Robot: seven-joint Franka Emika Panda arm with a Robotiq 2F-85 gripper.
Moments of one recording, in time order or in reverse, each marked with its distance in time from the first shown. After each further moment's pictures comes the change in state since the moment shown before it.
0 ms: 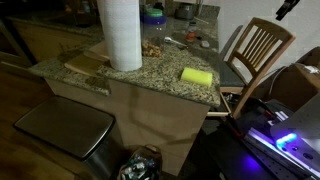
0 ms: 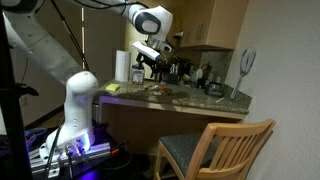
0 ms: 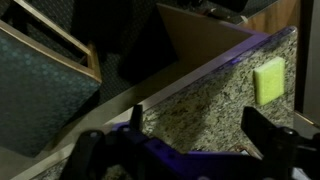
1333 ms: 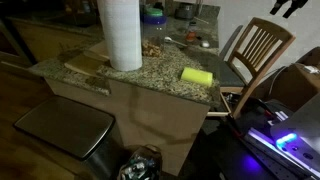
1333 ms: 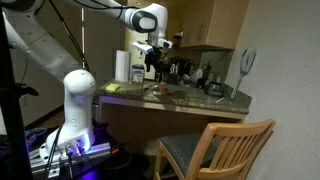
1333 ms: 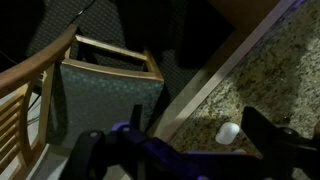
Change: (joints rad) arm -0.110 0.001 0.125 -0.027 -0.122 0.146 0.454
